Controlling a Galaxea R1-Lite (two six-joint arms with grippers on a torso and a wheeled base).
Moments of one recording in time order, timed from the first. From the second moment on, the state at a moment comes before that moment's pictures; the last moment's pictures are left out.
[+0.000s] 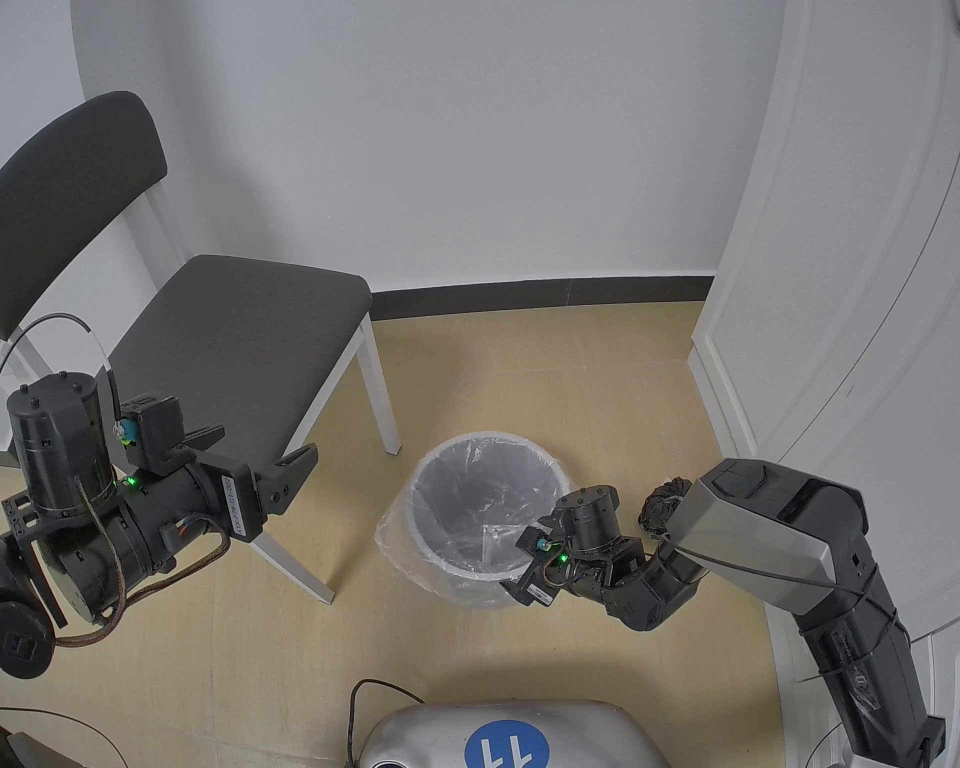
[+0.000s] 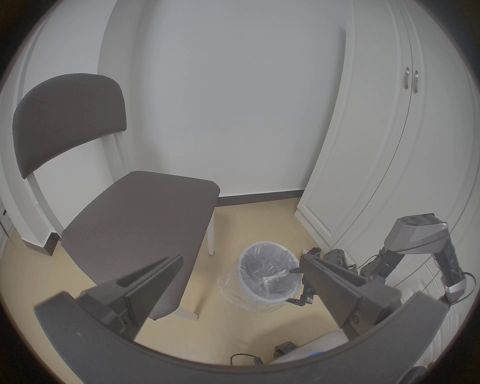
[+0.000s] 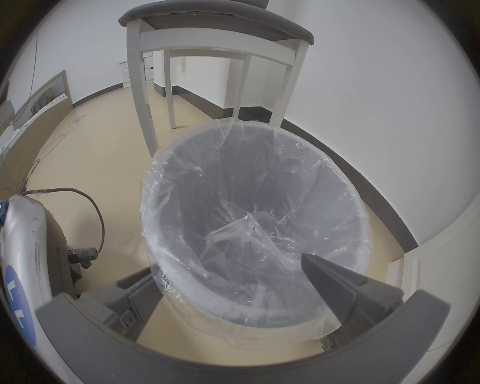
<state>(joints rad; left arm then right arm) -0.47 1.40 -0.50 -0.67 0.15 -0.09 0.57 2.64 -1.29 -0.80 -0.05 -0.59</state>
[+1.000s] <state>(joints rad) -0.48 1.43 -0.47 -0.67 0.15 -0.09 0.60 2.51 -1.11 -0.83 -0.04 -0.58</state>
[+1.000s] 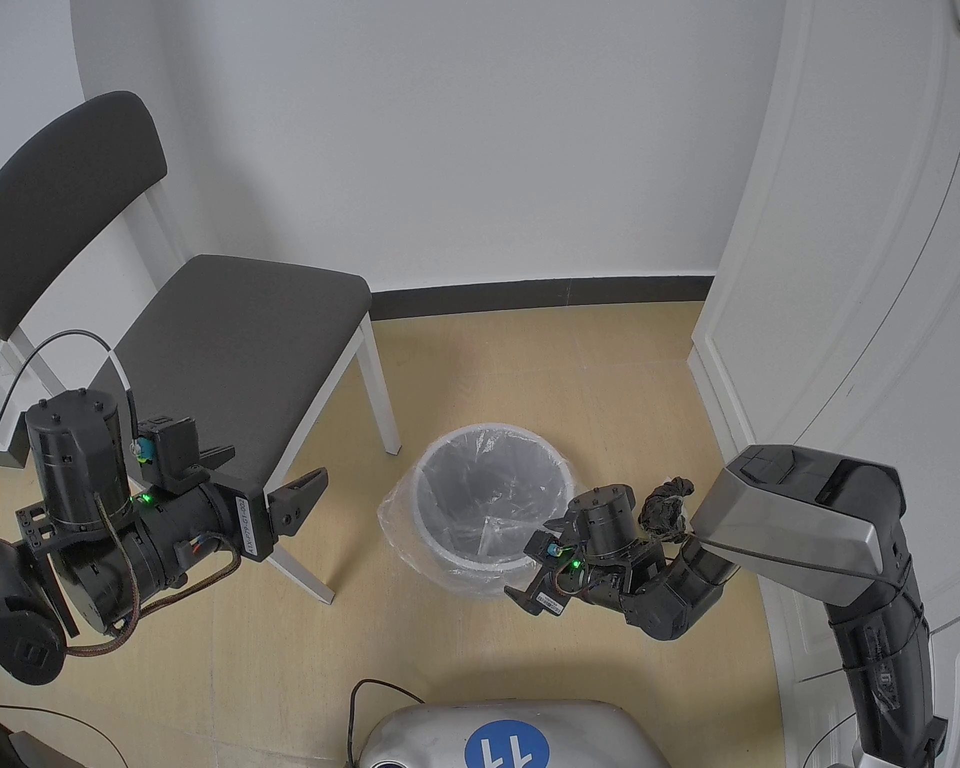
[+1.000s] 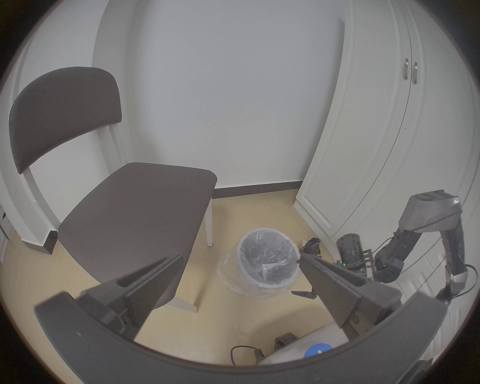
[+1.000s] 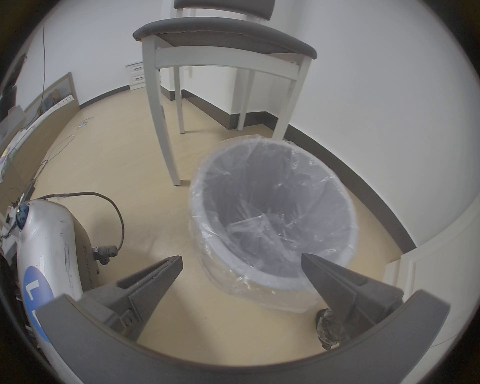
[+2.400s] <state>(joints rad) -0.52 2.22 -0.55 -1.31 0.26 0.37 0.38 2.22 -0.32 -1.55 -0.11 -0.11</state>
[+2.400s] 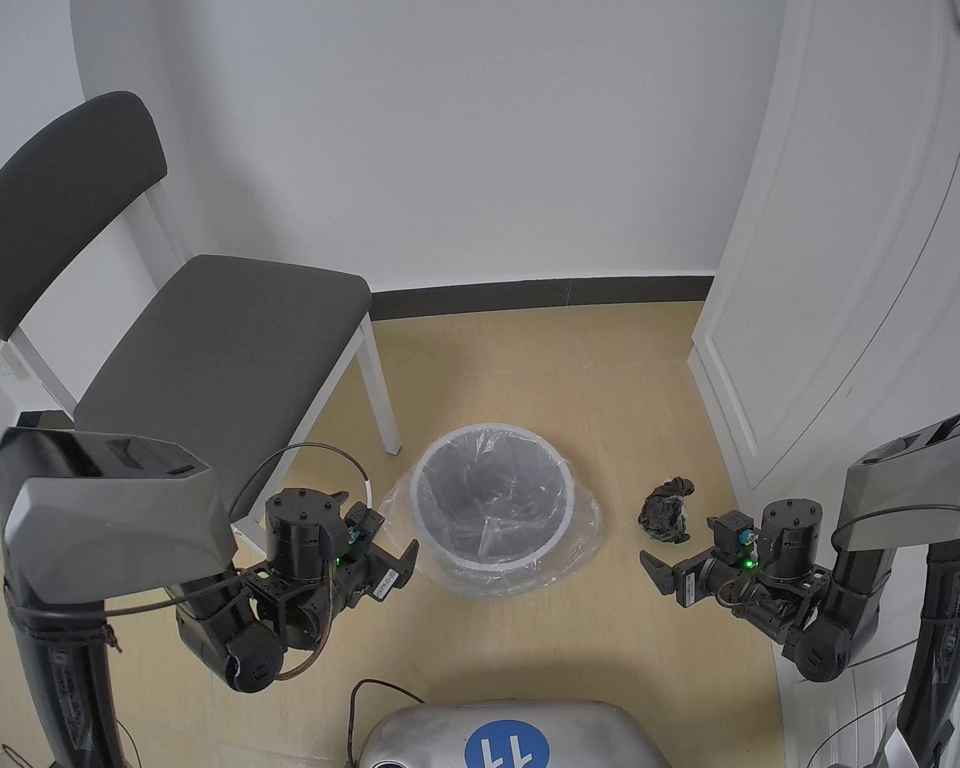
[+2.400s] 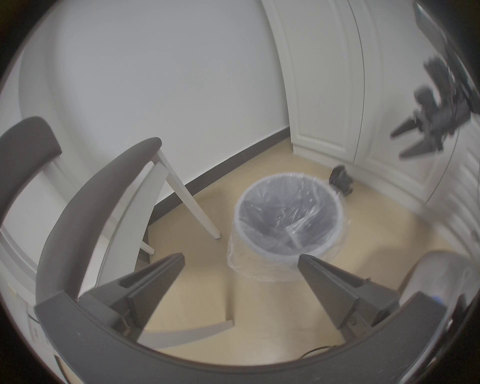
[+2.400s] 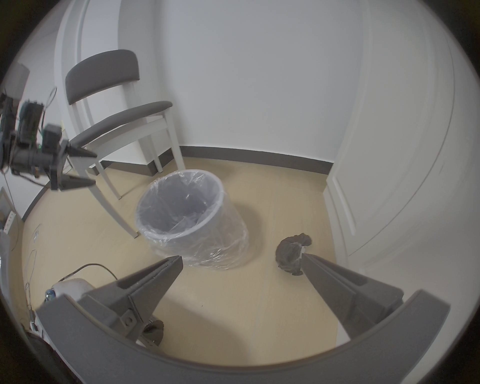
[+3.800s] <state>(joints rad) -0.28 2.76 -1.71 -0.51 0.17 0.67 0.30 2.19 -0.35 -1.55 -0.08 -0.10</state>
